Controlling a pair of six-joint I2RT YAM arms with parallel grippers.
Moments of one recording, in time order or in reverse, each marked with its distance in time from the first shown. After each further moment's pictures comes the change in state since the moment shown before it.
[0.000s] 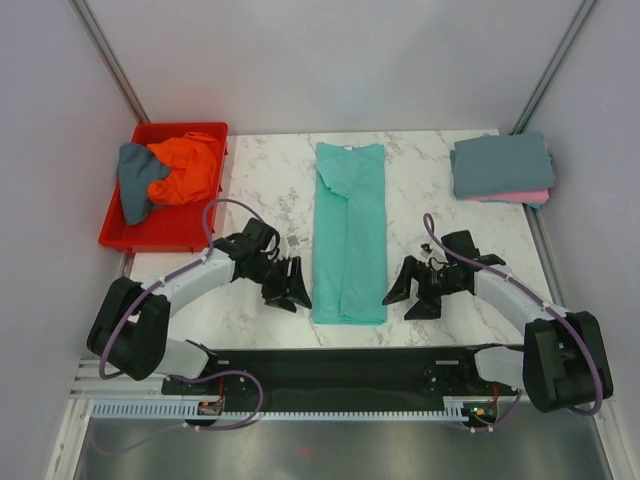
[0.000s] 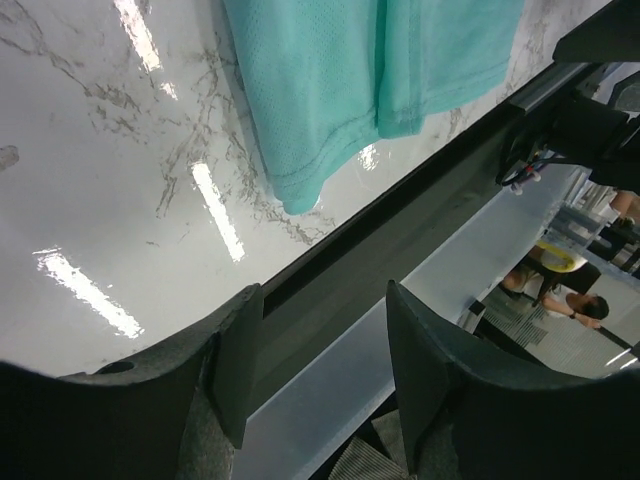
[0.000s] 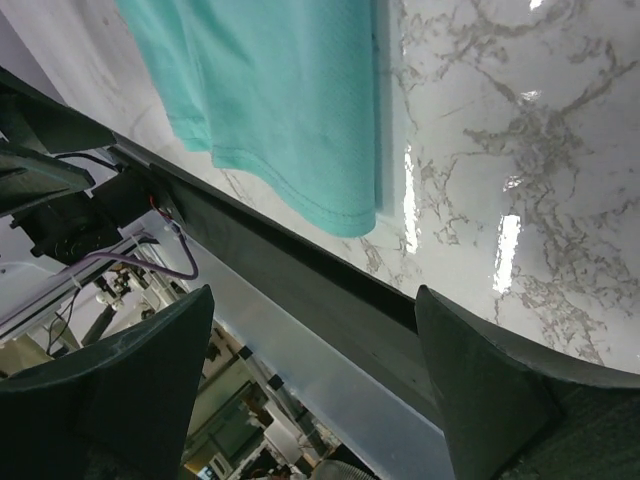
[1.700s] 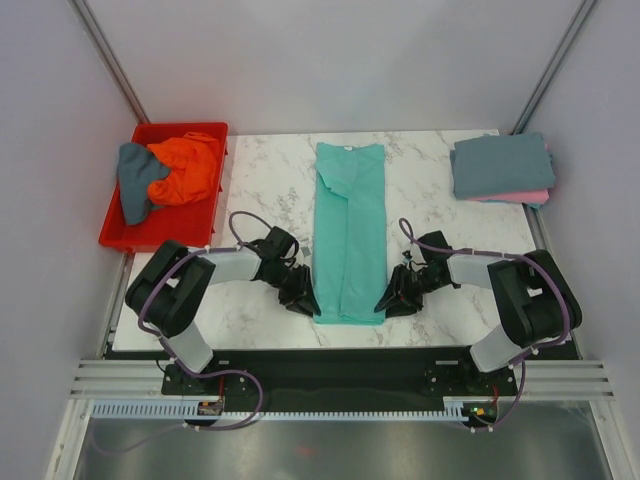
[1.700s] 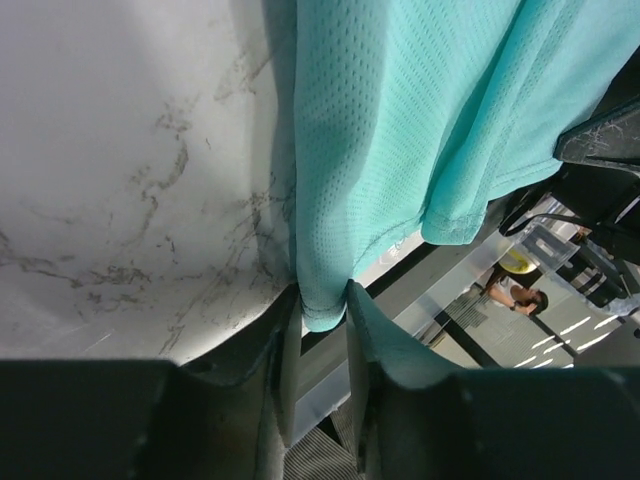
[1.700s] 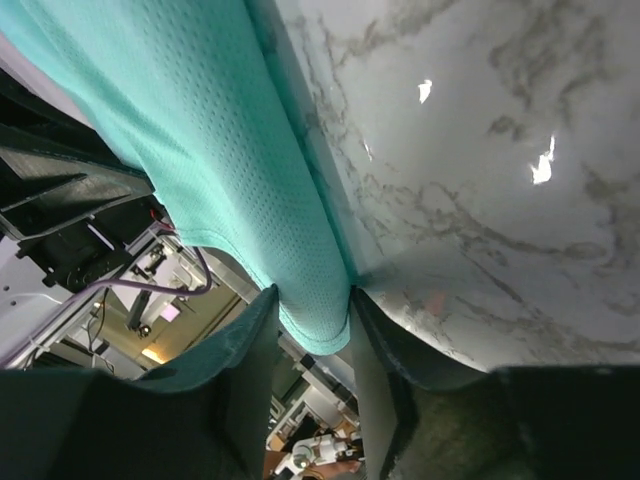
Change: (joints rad) left arm -0.072 0.294 -0.014 0.251 0.022 -0.178; right arm 0.097 0.377 0.024 0.243 -0.034 0.132
